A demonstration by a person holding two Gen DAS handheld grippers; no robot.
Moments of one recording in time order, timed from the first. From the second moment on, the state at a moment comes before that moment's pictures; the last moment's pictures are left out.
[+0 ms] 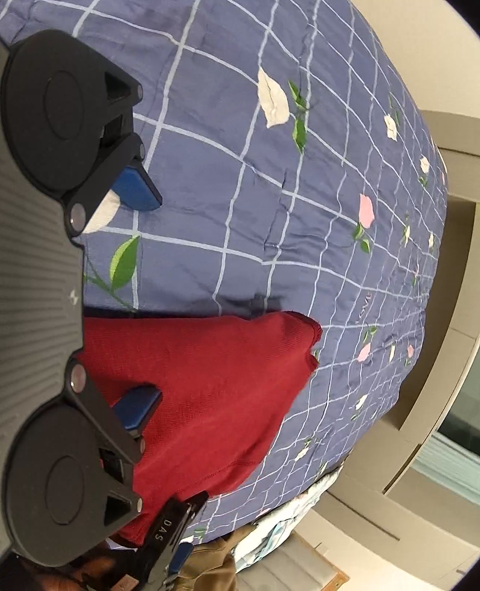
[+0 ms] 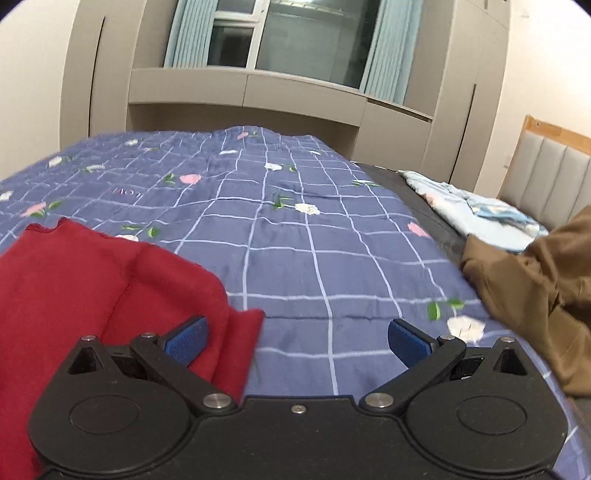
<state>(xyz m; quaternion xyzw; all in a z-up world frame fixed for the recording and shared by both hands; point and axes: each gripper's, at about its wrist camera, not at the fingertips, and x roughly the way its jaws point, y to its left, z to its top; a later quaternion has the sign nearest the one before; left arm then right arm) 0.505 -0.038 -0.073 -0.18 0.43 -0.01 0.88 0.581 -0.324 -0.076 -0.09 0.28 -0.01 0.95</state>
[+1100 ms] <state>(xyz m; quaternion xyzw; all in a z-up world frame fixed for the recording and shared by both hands) 0.458 -0.054 -0.072 -0.16 0.46 -0.04 0.87 0.476 -0.343 -0.044 0.00 0.25 0.02 0.97</state>
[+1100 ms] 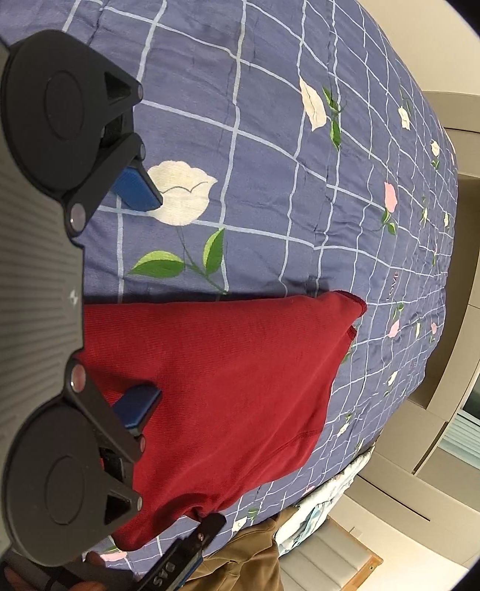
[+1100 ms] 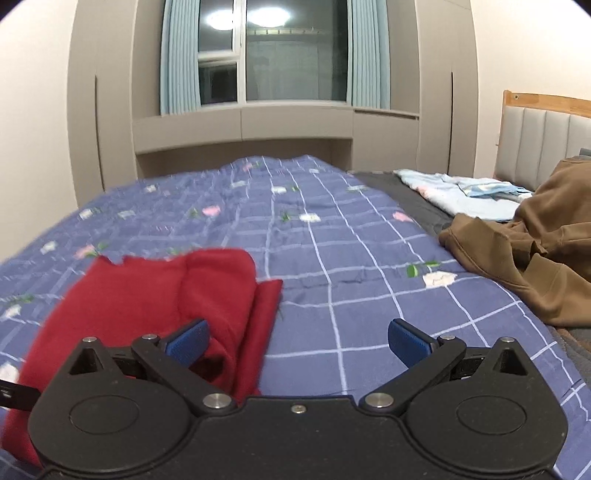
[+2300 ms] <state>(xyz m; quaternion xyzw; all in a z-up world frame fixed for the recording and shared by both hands) 0.428 -0.045 -0.068 -0.15 0.48 -0.05 0.87 0.421 -0.367 -0.046 0.14 0.25 0.06 0.96</state>
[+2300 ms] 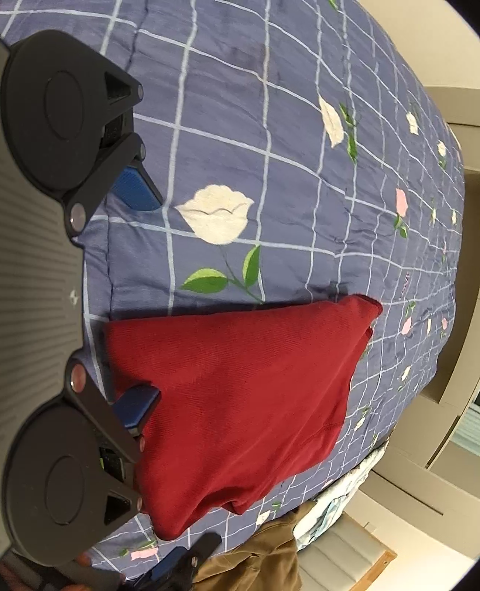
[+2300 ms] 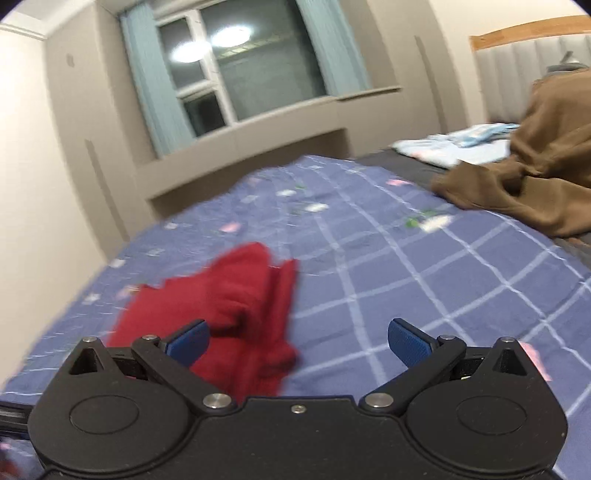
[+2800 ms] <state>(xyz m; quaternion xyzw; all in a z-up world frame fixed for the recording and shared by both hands) 0.421 -0.051 -0.072 -0.12 0.48 -0.05 0.87 0.407 -0.358 -0.078 0.12 0.32 0.02 0.94</state>
